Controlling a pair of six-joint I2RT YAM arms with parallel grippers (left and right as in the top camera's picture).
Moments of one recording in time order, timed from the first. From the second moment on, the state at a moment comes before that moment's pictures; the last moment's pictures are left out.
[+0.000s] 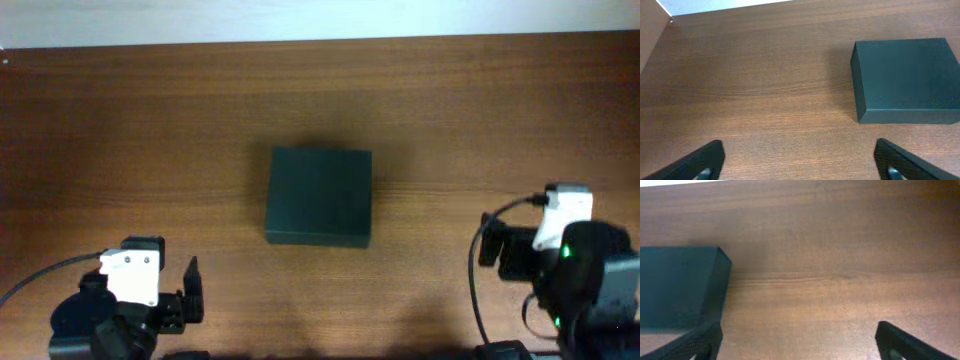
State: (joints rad) left arm 0.05 0.50 1.07 -1.19 0.00 0.12; right arm 0.11 0.64 1.04 -1.08 0.12 0.15
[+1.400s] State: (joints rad) left arm 0.05 0.50 1.06 -1.19 0.00 0.12; right arm 0.09 0.01 0.16 -0.38 0.15 0.08
